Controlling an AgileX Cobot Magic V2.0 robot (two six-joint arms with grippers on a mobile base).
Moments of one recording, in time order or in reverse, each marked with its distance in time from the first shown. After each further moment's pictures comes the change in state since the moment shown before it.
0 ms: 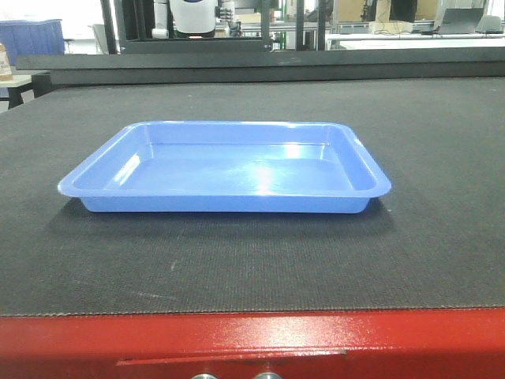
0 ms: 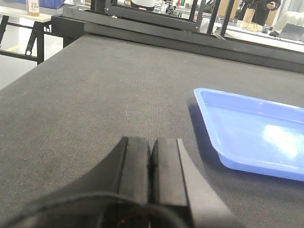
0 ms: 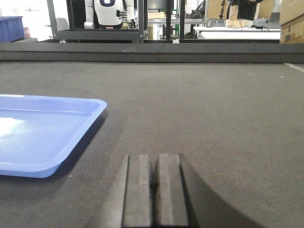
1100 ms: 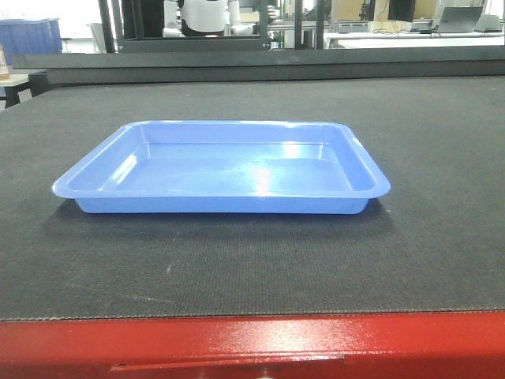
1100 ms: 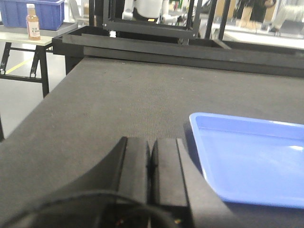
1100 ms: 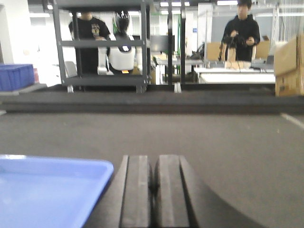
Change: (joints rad) left arm 0.000 0.134 -0.368 0.090 0.254 0.000; right arm 0.000 0.029 -0.285 0.008 0.112 0.002
